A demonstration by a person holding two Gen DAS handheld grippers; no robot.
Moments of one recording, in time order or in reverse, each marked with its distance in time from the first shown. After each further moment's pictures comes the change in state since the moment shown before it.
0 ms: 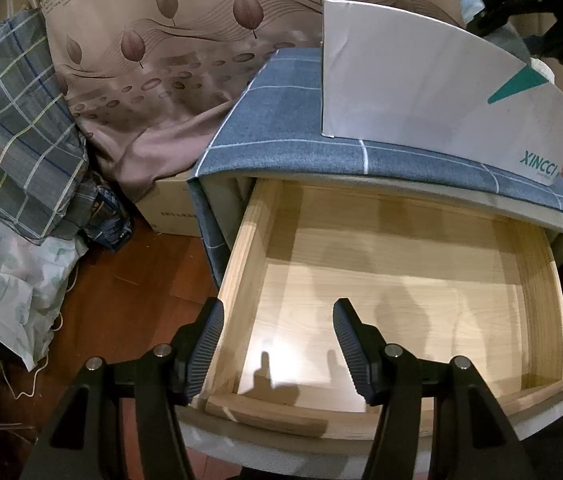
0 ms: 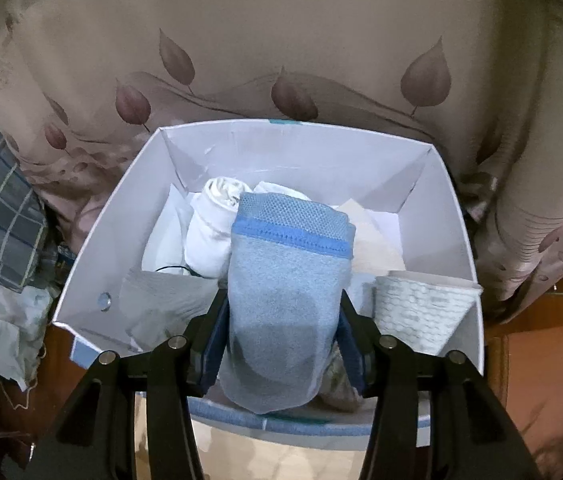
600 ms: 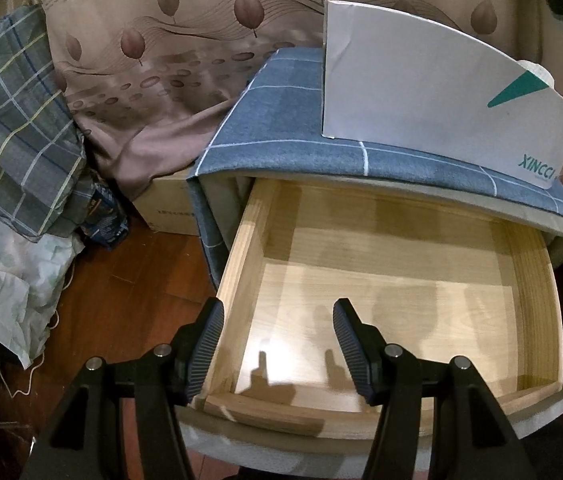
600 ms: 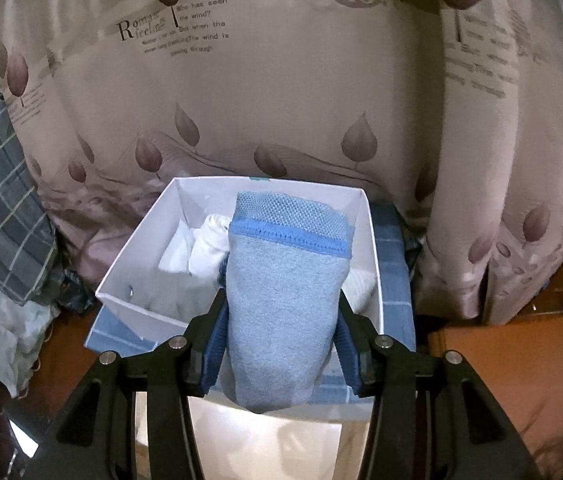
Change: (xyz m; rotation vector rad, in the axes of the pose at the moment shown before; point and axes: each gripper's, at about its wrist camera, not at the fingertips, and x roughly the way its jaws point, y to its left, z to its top) left arm 0.001 0.001 0.001 -0.009 0.008 -0.014; right arm -0.107 -0.024 -0.036 -0.007 -0.214 -0.028
